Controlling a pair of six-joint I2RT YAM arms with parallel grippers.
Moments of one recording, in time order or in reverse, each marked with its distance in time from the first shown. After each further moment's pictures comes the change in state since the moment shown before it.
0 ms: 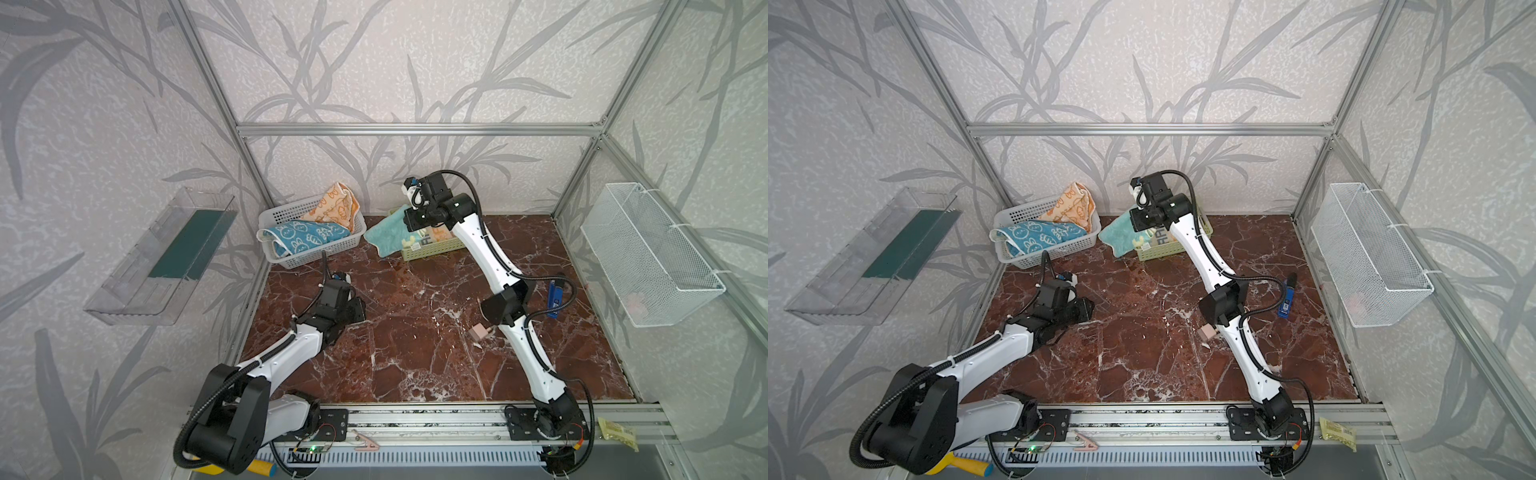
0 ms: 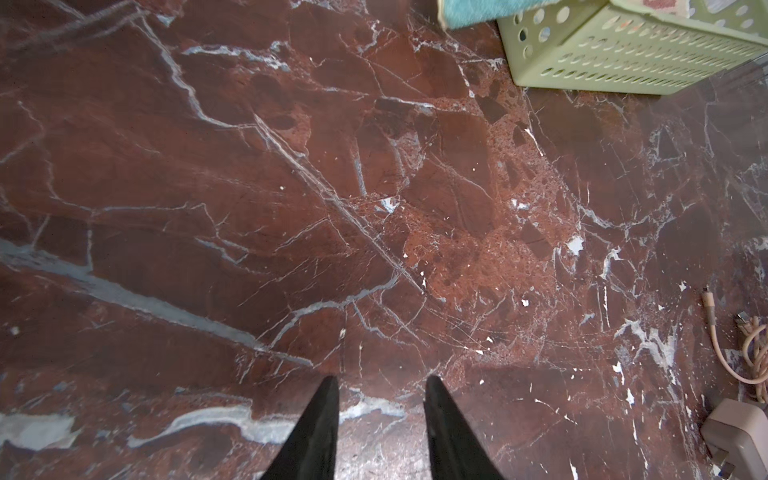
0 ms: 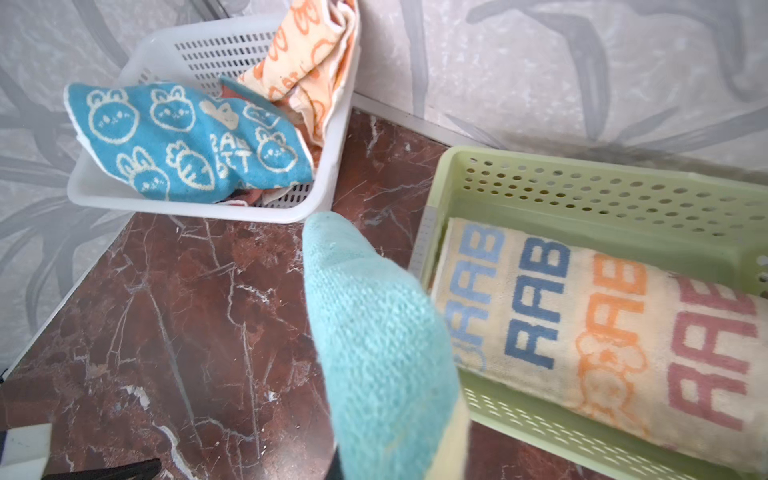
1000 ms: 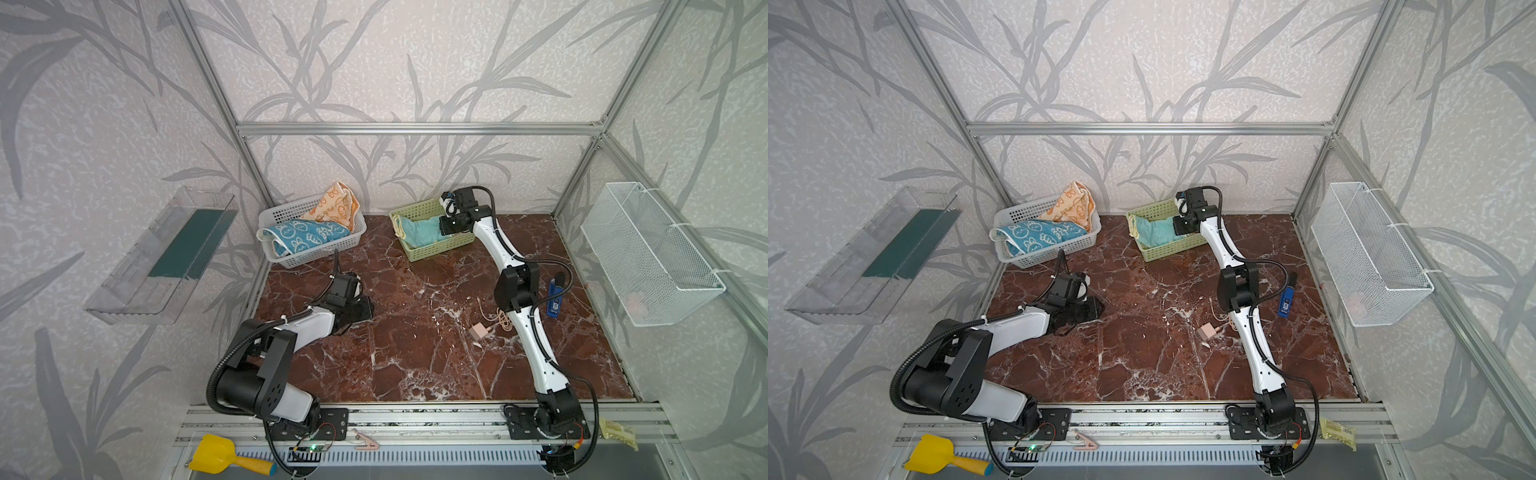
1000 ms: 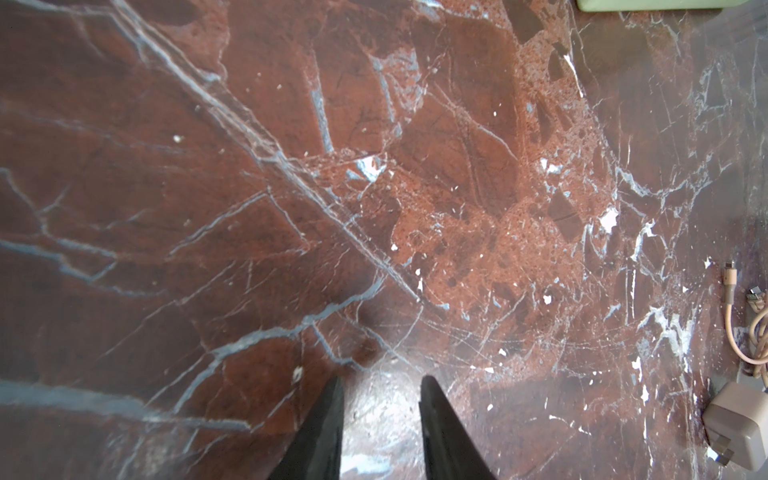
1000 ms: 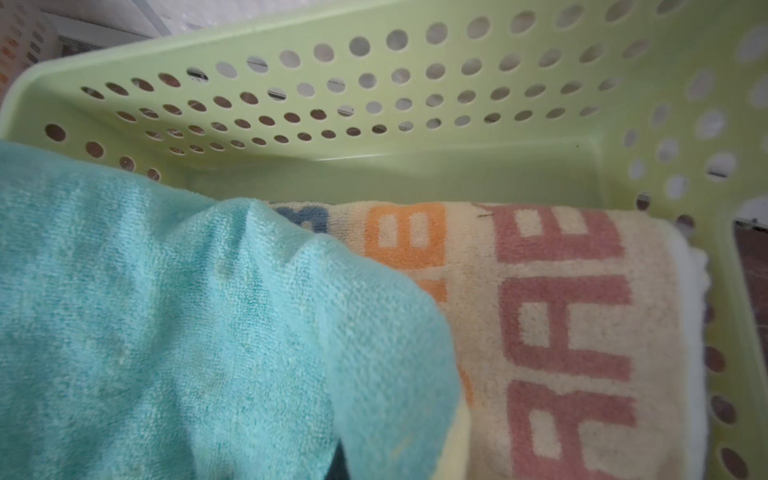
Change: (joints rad) left arm 0.006 0.258 0.084 0.046 0.140 -0.010; right arm -0.250 0.233 -0.103 0.216 -0.023 -0.105
